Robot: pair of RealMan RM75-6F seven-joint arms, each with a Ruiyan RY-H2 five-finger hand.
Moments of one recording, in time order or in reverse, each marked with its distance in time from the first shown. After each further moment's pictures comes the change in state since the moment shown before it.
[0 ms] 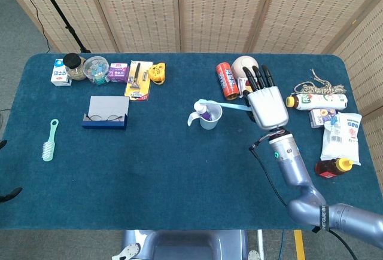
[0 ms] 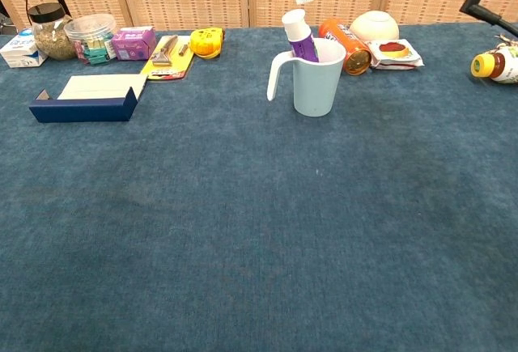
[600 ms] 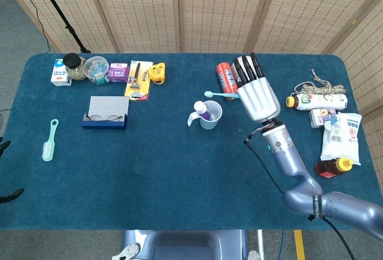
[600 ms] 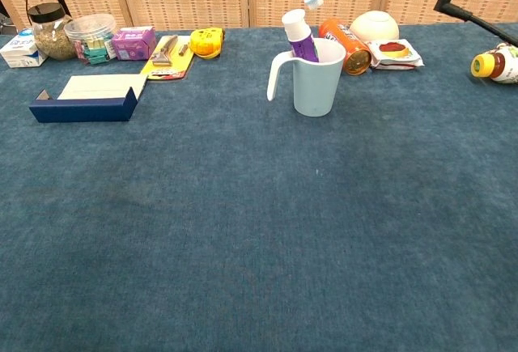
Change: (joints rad) left arm -0.003 0.000 0.005 -0.005 0.006 -0.006 0.009; right arm 0.100 -0.020 -0.047 0.114 -0.055 -0.003 -0.291
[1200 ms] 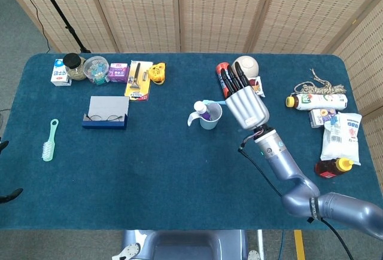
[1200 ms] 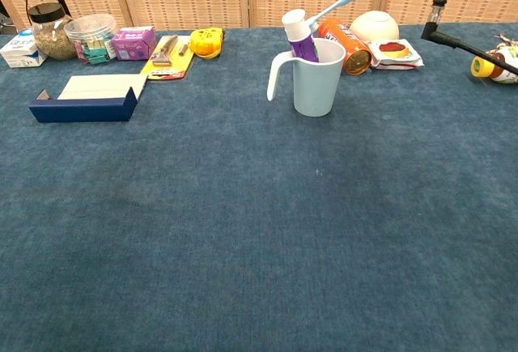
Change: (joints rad) left arm 0.000 0.004 0.001 0.010 0.004 0.002 -0.020; right arm 0.027 -0.011 -0.057 0.008 -0.056 -0.018 -0.110
